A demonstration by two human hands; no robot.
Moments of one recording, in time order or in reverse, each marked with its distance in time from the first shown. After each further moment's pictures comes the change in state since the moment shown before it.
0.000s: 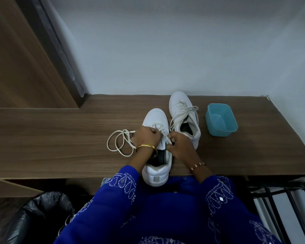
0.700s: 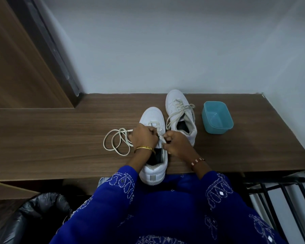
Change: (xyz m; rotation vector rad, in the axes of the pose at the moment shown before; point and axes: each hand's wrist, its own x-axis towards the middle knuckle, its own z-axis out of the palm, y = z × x) left_hand 0.003 -0.006 0.007 0.065 0.007 0.114; right_hand 0.002 0.002 -0.005 0.119 -0.140 0.098
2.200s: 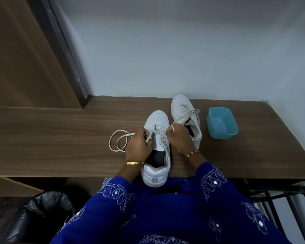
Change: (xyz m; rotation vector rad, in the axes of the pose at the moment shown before) left_hand -0.011 -0.047 -0.015 -0.131 0.100 0.241; right_hand 0.024 -0.025 0.003 -0.169 0.231 0.016
